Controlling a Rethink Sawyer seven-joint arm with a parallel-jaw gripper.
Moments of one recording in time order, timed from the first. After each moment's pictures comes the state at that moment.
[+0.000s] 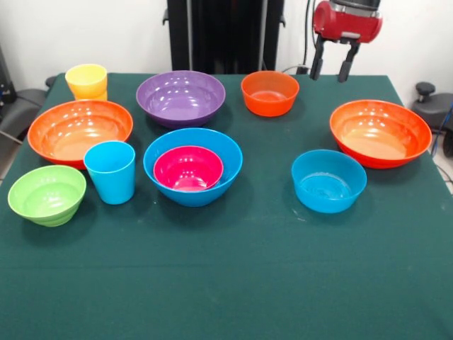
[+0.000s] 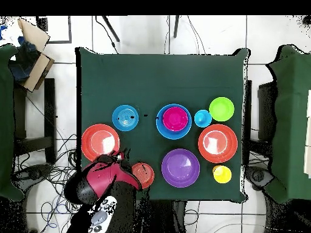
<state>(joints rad) 0.29 -0.71 -0.22 1.92 -0.29 0.14 1.91</state>
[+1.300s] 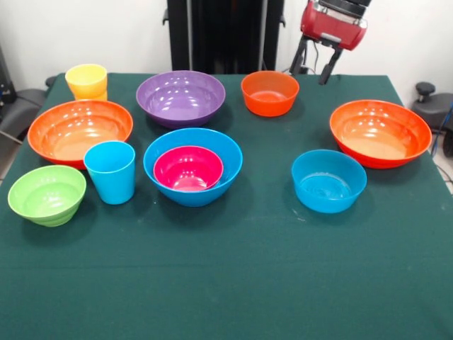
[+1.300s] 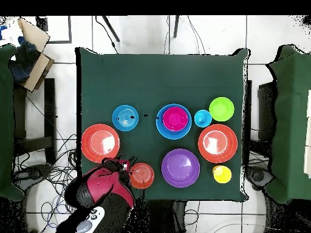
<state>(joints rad) 0.45 -0.59 -0.43 1.93 -0.08 0.10 2.12</state>
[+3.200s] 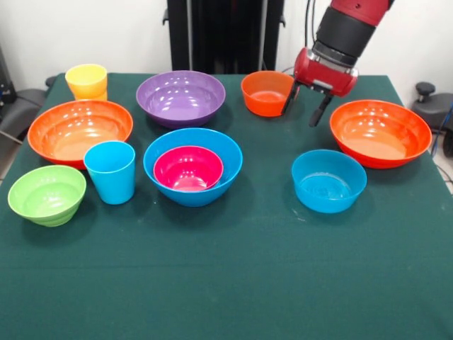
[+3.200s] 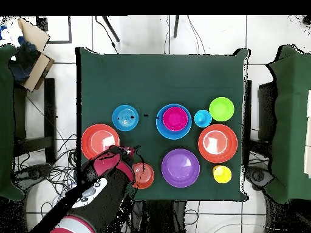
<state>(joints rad) 0.44 -0.36 -0.44 1.75 -0.03 0.10 2.12</state>
